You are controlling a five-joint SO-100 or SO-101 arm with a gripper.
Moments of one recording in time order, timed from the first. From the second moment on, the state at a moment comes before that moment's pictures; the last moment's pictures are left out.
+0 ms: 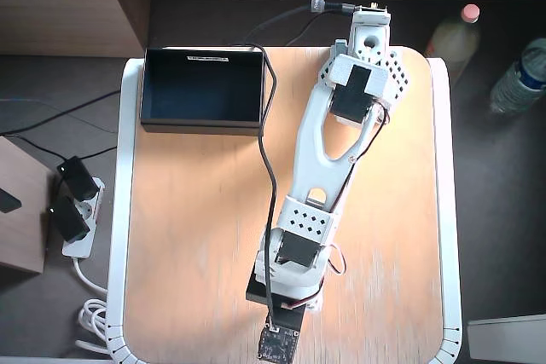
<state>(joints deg) 14.7 66.0 83.1 52.9 184.8</state>
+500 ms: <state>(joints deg) 14.7 64.4 82.3 52.9 184.8</state>
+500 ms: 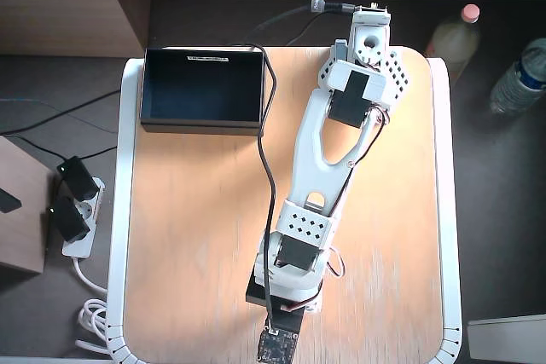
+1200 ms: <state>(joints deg) 14.7 62.2 81.7 52.9 184.8</state>
